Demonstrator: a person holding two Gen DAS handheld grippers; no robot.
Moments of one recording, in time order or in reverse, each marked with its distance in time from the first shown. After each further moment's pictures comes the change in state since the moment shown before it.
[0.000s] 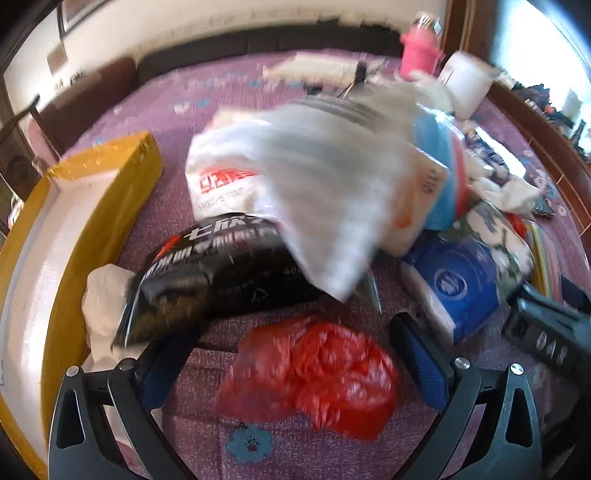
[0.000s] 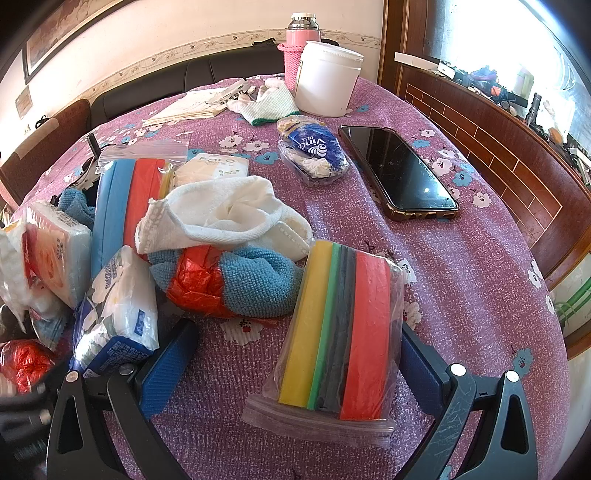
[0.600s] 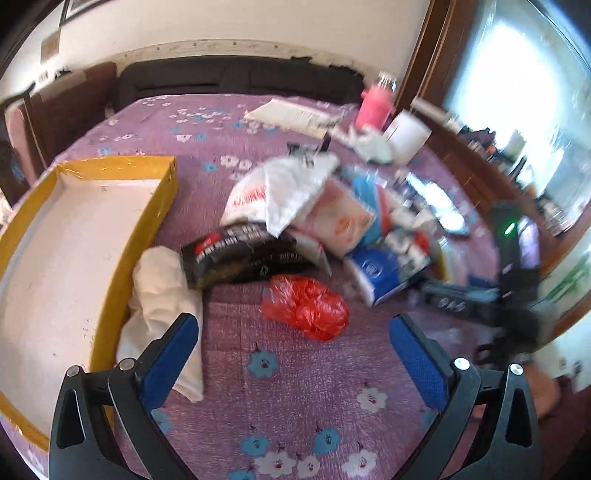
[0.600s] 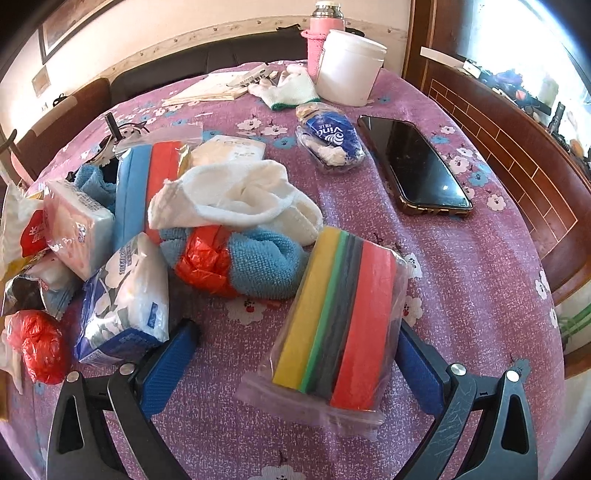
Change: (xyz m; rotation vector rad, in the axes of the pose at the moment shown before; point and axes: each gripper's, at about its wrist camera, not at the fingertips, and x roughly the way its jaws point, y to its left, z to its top) left arm -0.091 0.055 -0.034 -0.054 -0.124 -0.295; right arm -0.002 -0.003 -0.001 -0.071 0.060 0.062
